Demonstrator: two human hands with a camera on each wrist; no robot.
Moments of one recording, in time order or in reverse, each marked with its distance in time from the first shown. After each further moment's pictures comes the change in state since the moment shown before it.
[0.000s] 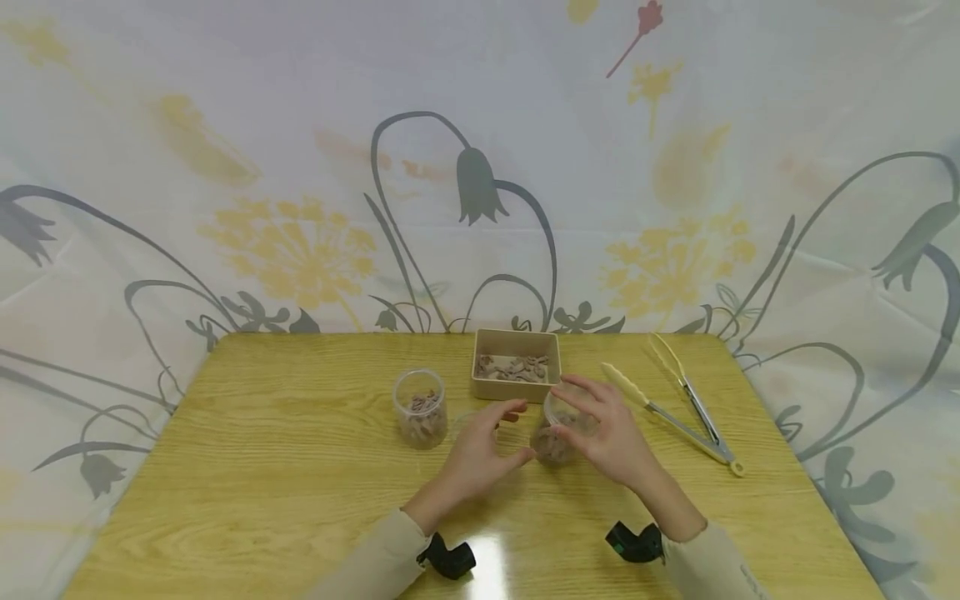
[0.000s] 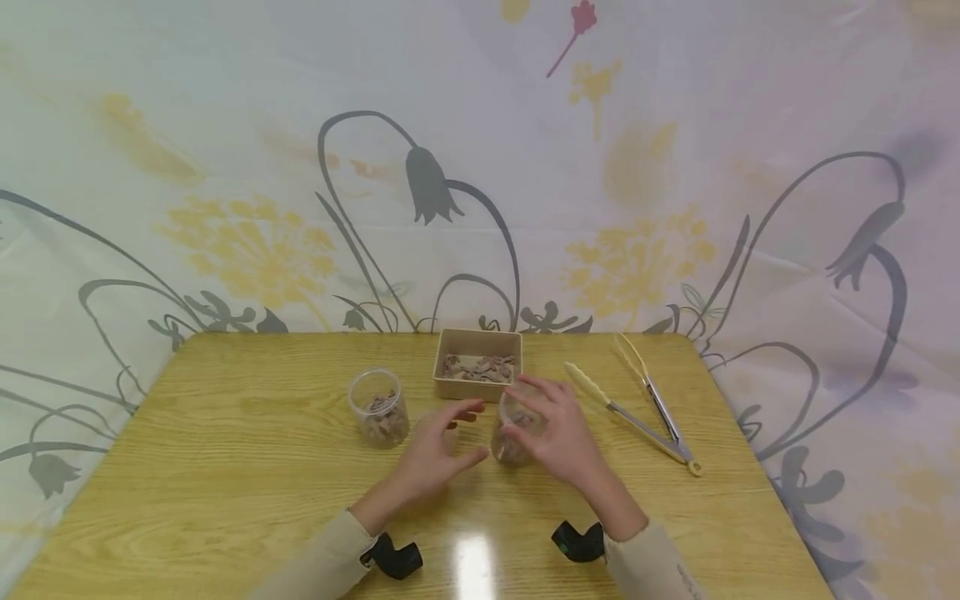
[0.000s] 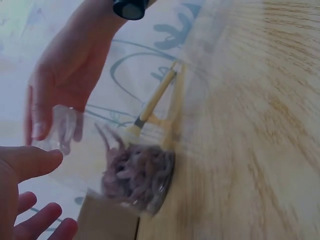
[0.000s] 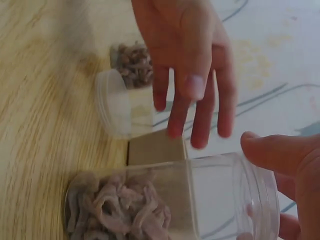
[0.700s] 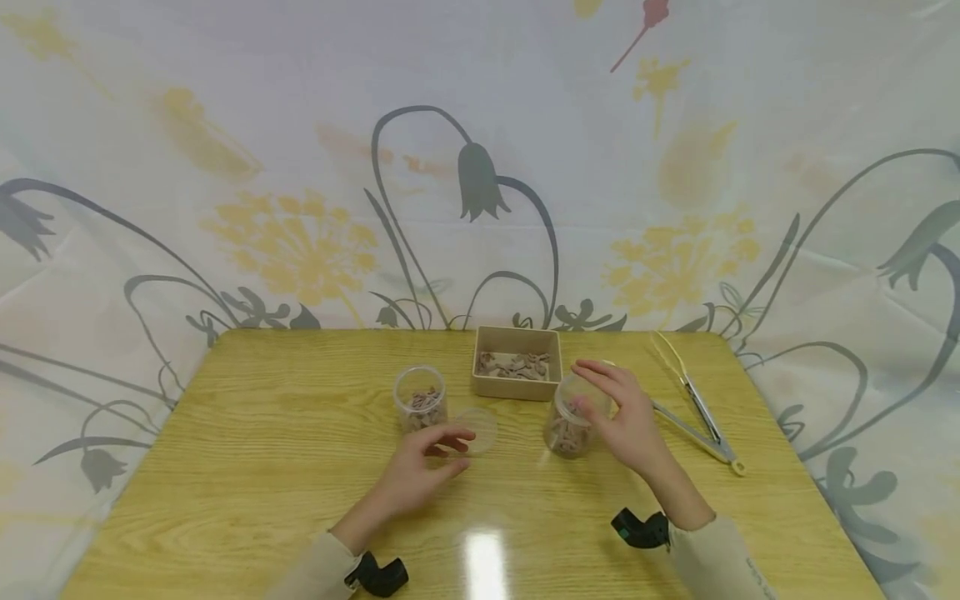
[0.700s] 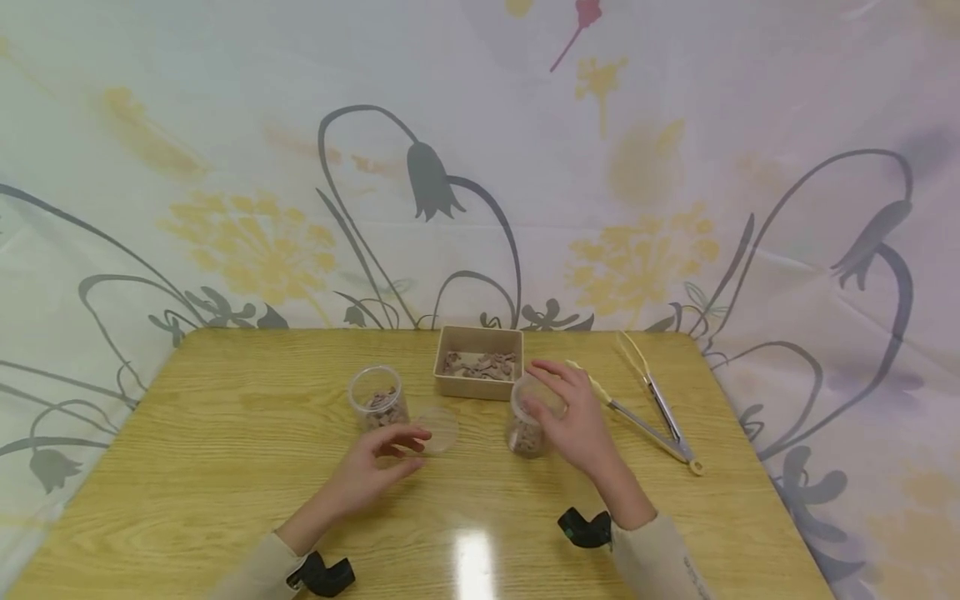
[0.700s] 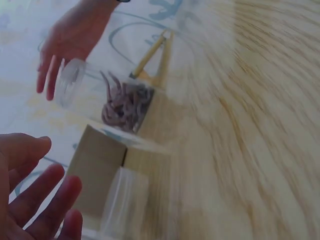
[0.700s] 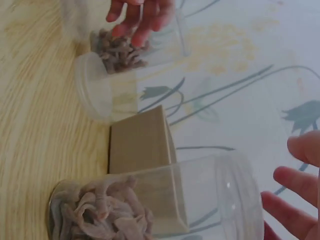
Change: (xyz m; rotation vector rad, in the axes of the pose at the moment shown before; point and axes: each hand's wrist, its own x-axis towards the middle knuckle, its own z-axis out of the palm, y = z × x) left_hand -0.054 -0.024 -0.058 -0.209 -0.033 -0.131; right_hand 0.004 0.012 -0.010 0.163 0.094 0.100
